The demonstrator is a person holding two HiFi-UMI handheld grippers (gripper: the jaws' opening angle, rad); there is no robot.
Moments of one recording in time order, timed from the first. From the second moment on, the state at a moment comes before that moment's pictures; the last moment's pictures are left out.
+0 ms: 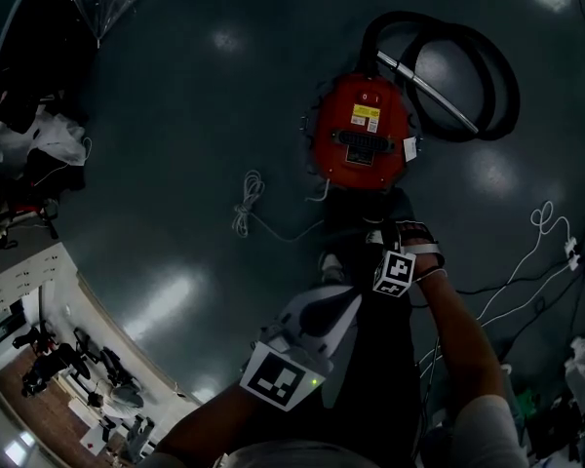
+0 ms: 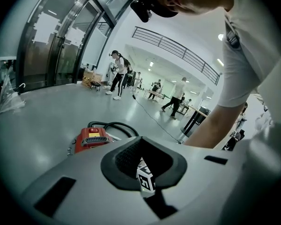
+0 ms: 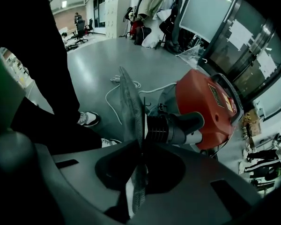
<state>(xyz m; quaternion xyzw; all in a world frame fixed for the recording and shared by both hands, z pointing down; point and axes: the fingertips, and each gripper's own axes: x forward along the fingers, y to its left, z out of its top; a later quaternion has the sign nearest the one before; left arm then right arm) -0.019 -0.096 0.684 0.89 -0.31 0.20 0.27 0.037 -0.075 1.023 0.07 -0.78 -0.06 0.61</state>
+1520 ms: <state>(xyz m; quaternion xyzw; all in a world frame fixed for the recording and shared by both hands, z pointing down) -0.036 -0.012 0.456 0.91 -0.30 0.15 0.23 0.005 0.009 0.599 0.18 -0.85 0.17 0.47</state>
